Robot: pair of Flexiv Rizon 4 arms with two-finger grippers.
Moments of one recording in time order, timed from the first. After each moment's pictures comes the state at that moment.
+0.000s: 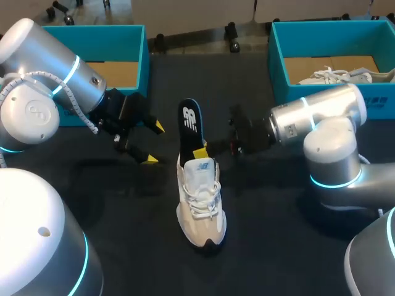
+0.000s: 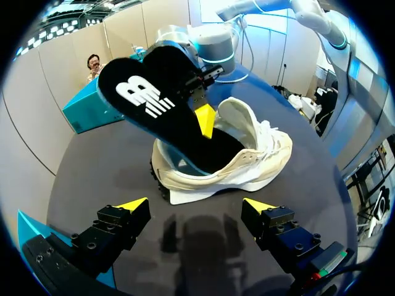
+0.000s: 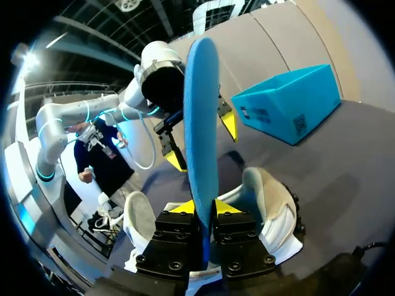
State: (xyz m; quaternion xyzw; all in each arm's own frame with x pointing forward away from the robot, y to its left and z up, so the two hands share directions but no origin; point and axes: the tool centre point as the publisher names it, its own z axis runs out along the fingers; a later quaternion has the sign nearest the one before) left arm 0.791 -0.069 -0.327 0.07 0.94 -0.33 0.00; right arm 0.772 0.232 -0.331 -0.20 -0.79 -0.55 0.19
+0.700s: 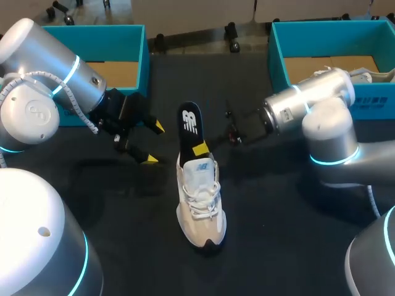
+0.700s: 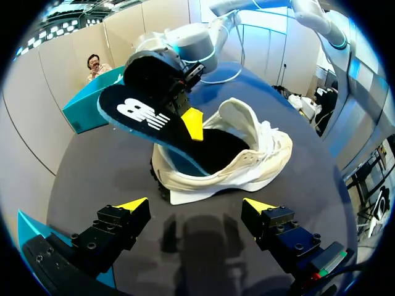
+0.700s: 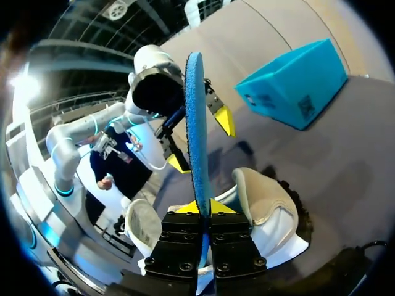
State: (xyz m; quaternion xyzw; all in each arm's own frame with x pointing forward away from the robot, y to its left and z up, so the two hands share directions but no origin) left arm 0.791 -0.069 -0.327 0.07 0.94 -0.33 0.00; right arm 0.778 0.232 -0.333 -0.20 -0.78 -0.52 0.29
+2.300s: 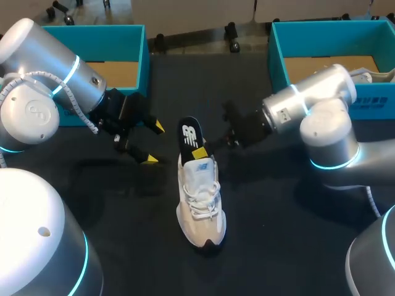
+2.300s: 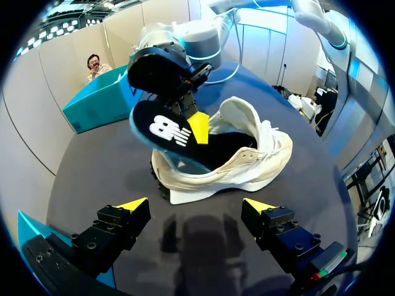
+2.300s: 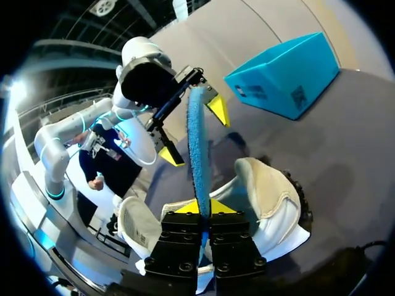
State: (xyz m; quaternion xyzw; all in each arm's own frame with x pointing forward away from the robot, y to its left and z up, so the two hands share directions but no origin) left arm 0.791 -0.069 -0.327 0.07 0.94 -0.33 0.00; right arm 0.772 0.233 -0.340 -0.23 -0.80 -0.49 0.27
